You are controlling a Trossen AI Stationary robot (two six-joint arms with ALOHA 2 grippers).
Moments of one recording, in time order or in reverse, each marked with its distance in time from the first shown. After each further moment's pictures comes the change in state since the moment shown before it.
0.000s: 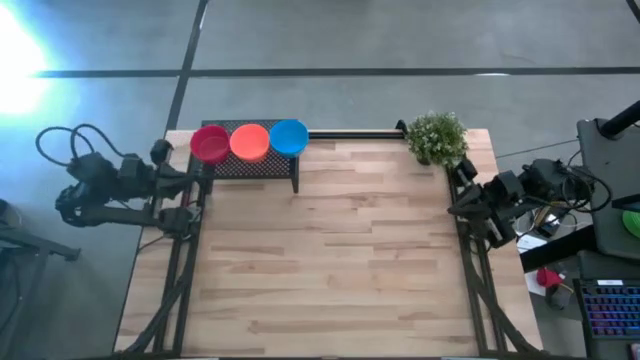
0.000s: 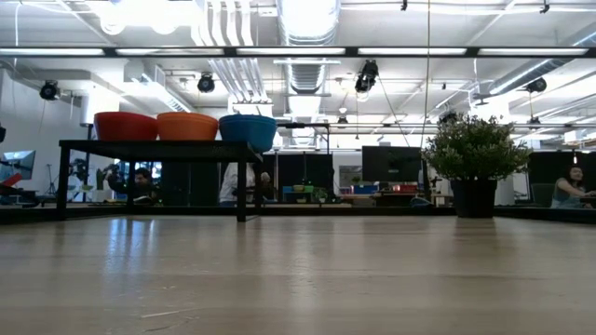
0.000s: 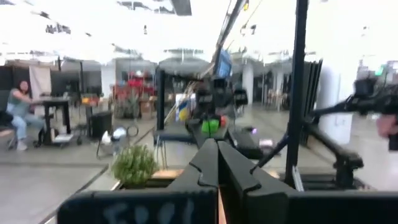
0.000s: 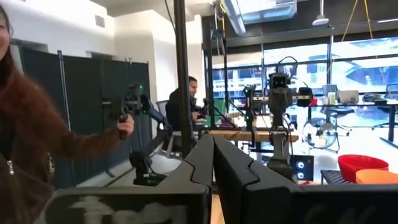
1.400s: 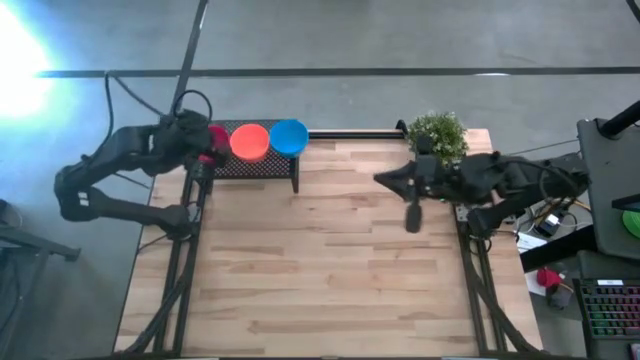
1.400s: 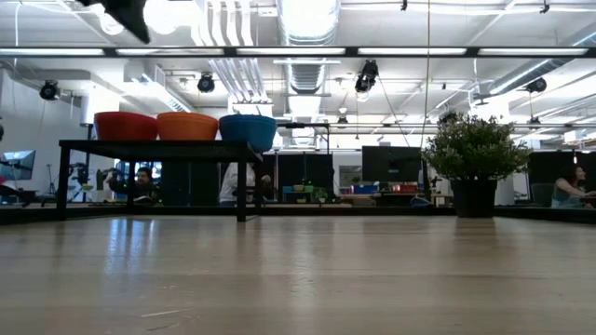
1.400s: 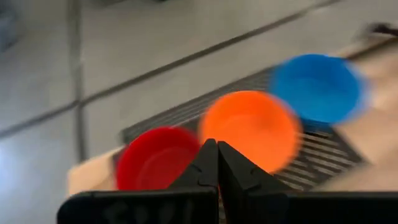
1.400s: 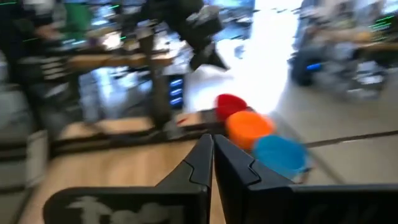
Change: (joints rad) left arm 0.353 0.733 0.641 -0.980 -0.654 -0.628; right arm -0.050 0.767 0.727 -0.386 0.547 -0.018
